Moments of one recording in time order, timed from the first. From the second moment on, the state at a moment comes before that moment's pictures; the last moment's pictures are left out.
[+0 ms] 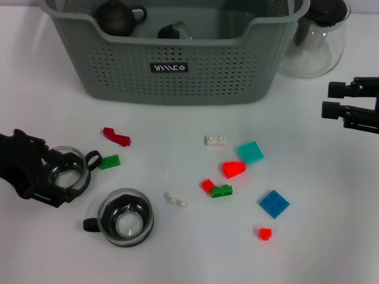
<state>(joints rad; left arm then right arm) -0.34 -2.18 0.92 1.66 2.58 1.96 -1.94 0.40 2.07 -0.65 -1.03 -1.98 -1.82 1.60</state>
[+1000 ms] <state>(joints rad) -0.37 -2.17 1.19 1.46 2.76 1.73 -2.13 0.41 2.07 -0.64 -1.01 -1.99 -1.82 1.59</state>
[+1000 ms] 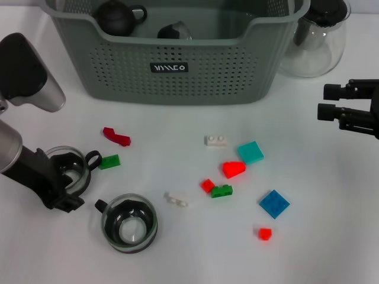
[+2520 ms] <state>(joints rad) -0.50 -2.12 0.72 1.30 2.35 2.00 -1.88 0.40 2.06 -0.62 -0.97 -1.99 -1.82 1.59</state>
